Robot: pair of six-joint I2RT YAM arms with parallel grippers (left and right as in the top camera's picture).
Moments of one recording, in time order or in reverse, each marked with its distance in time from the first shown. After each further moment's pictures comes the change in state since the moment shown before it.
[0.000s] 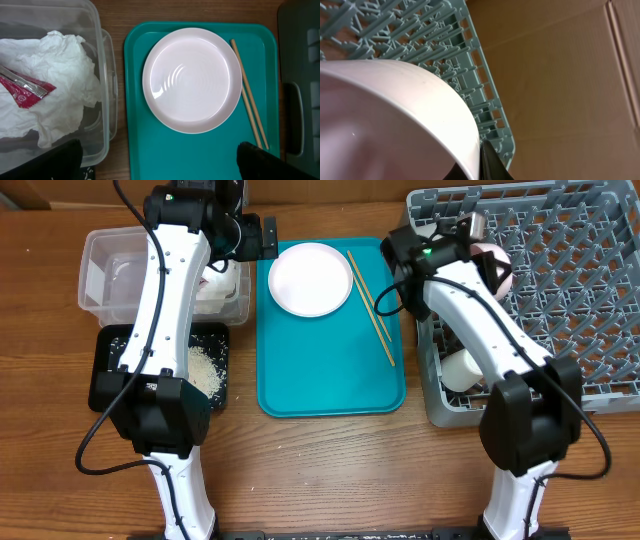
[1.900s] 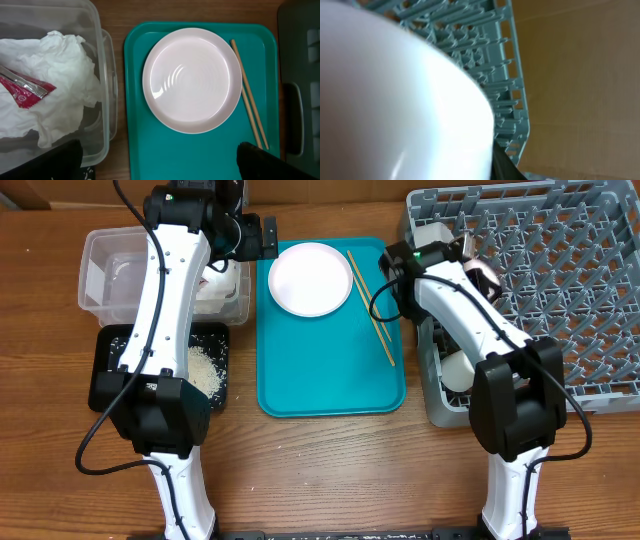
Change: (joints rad) left arm 0.000 0.000 0.000 0.000 0.000 0.000; right arm -0.005 0.089 -0.008 -0.093 -0.137 0.041
